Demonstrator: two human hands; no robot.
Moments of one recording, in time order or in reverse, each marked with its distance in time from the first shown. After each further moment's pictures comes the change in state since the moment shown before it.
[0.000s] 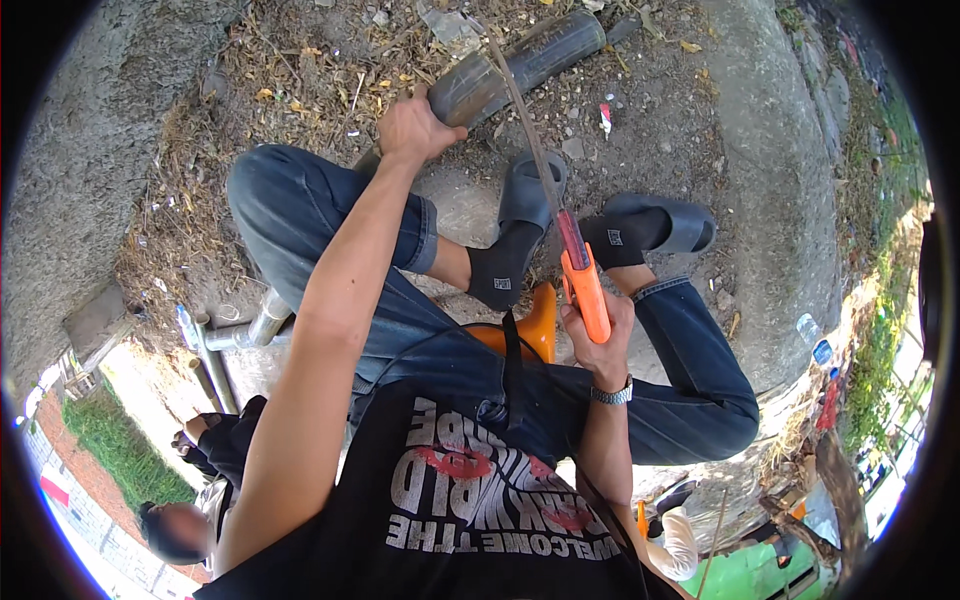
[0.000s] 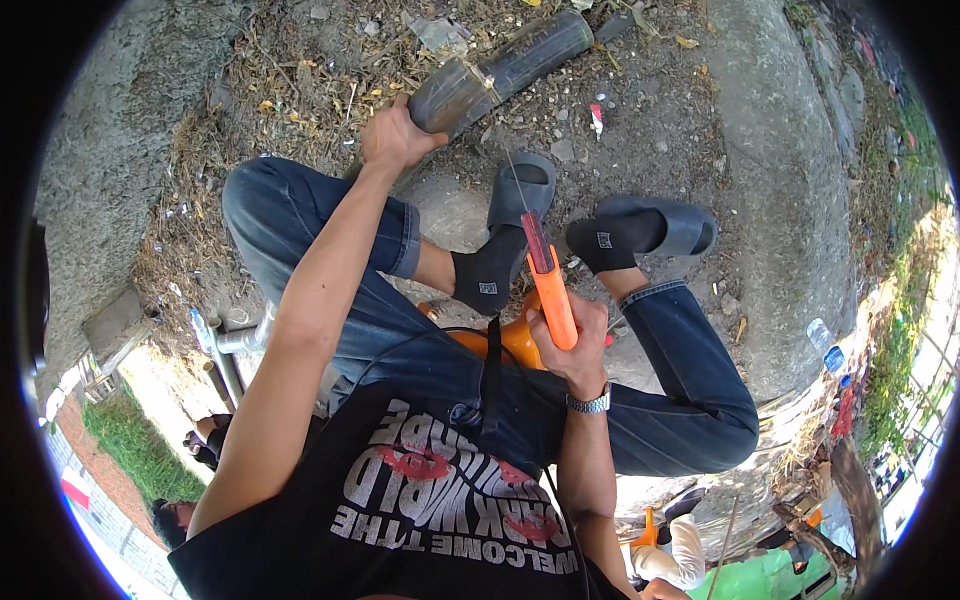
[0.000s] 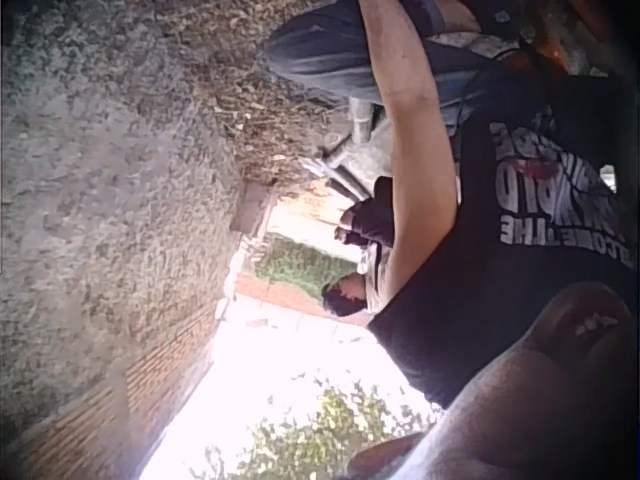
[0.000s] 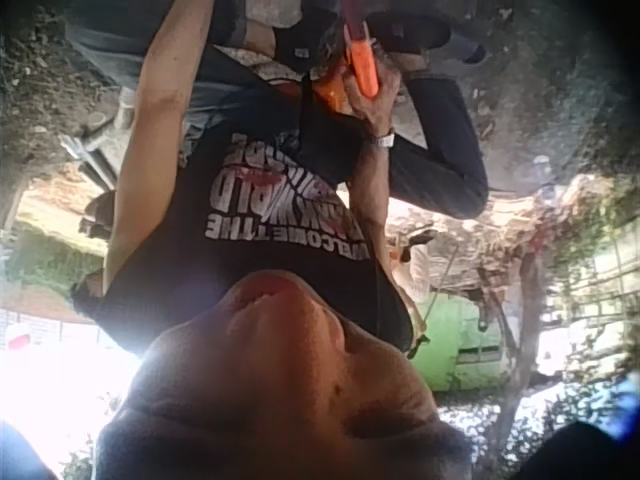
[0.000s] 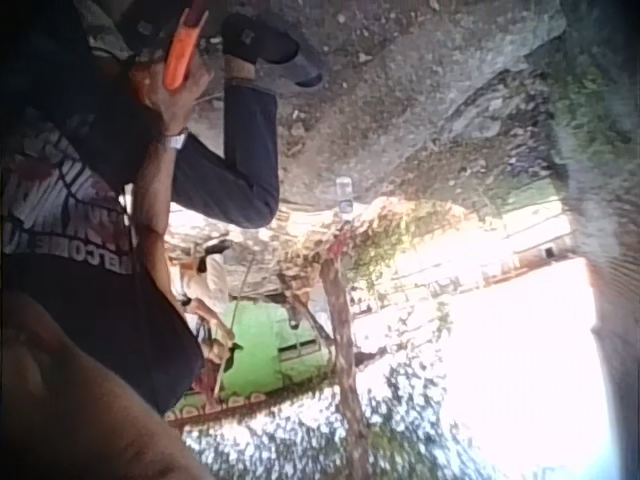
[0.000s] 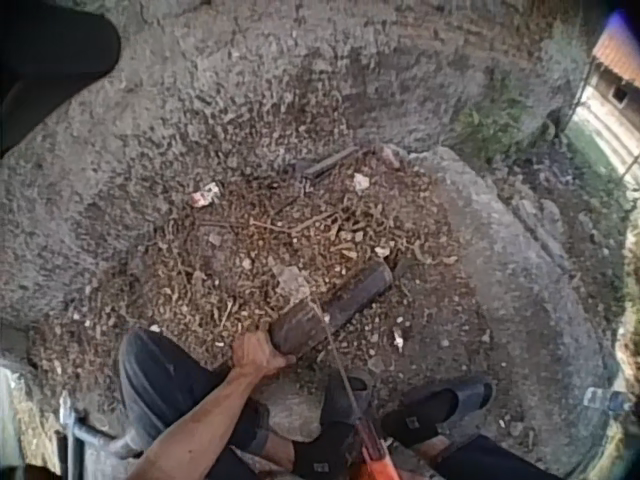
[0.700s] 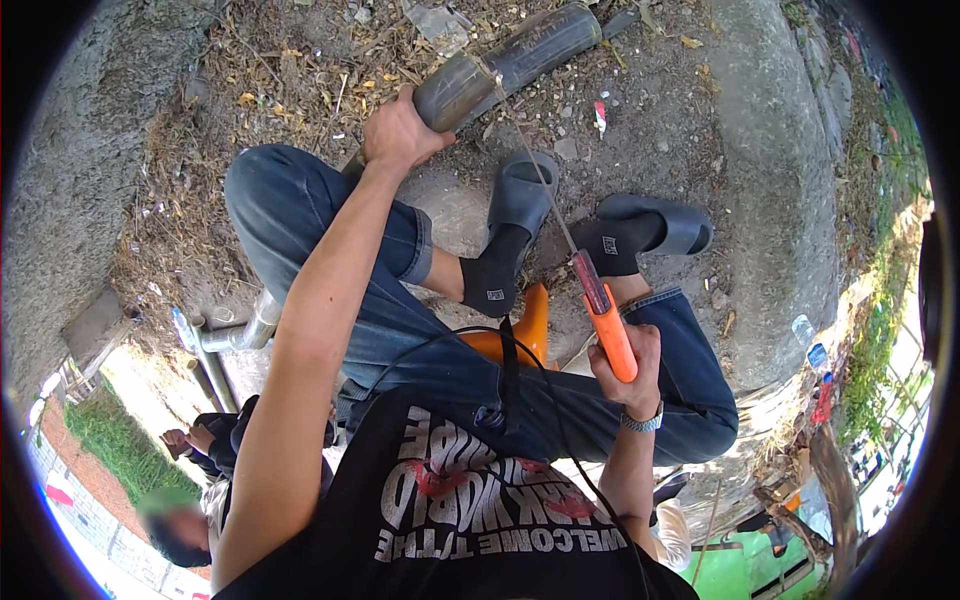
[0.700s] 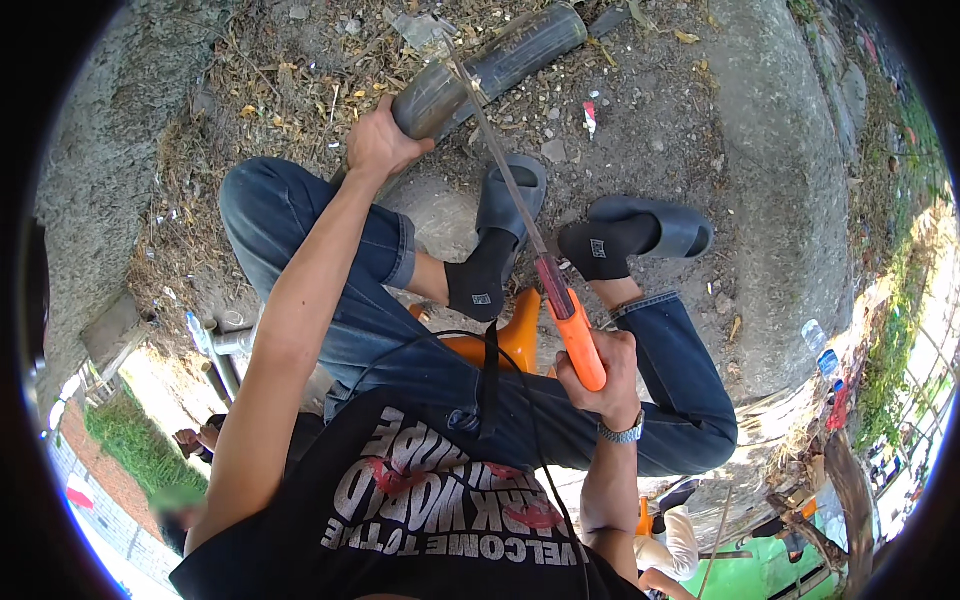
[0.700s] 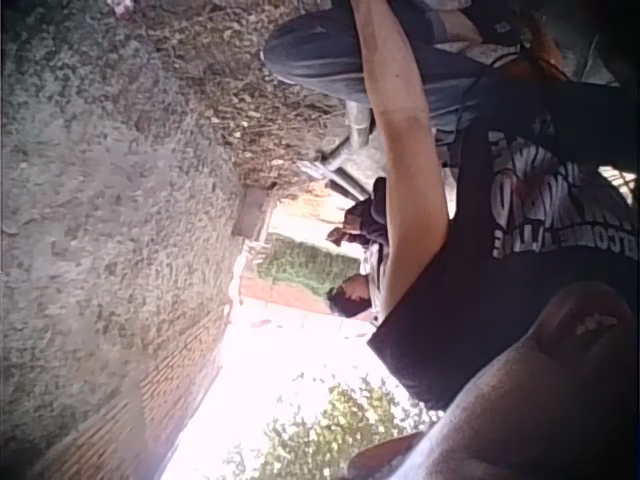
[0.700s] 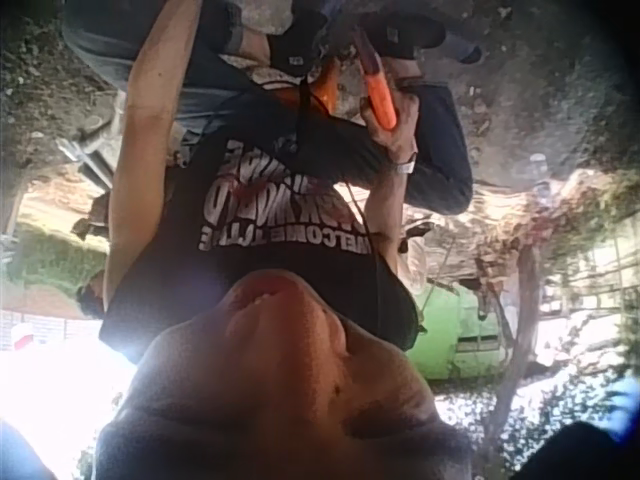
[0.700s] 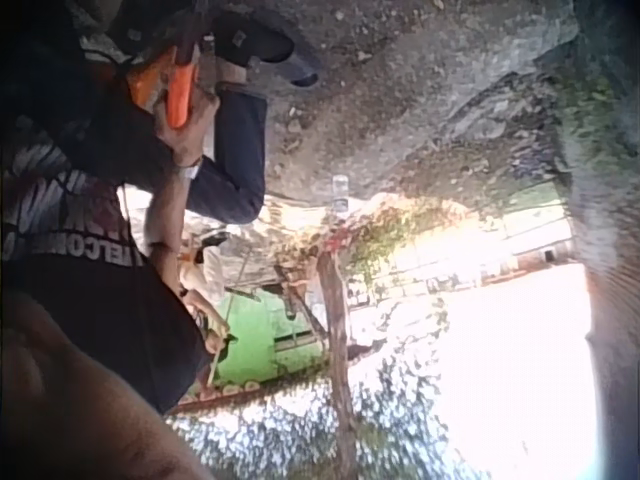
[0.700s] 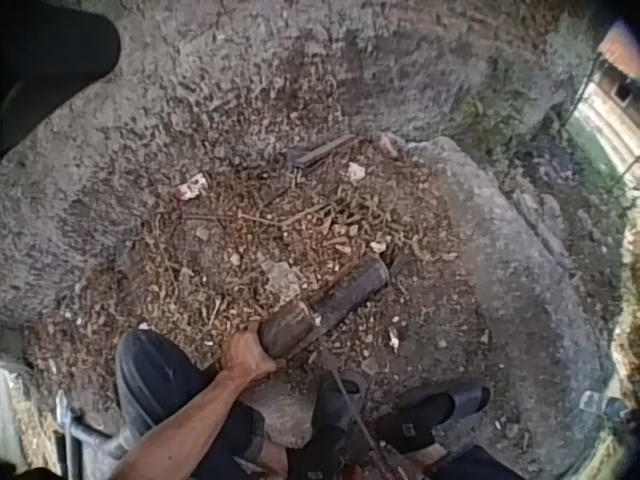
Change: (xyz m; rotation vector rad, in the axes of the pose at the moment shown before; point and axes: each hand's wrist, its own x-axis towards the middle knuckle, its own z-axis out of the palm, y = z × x) left_hand 0.011 -0.003 -0.001 -0.028 -0.002 0.010; right_hand 0.003 -0.005 -0.059 -0.124 -0.202 0.005
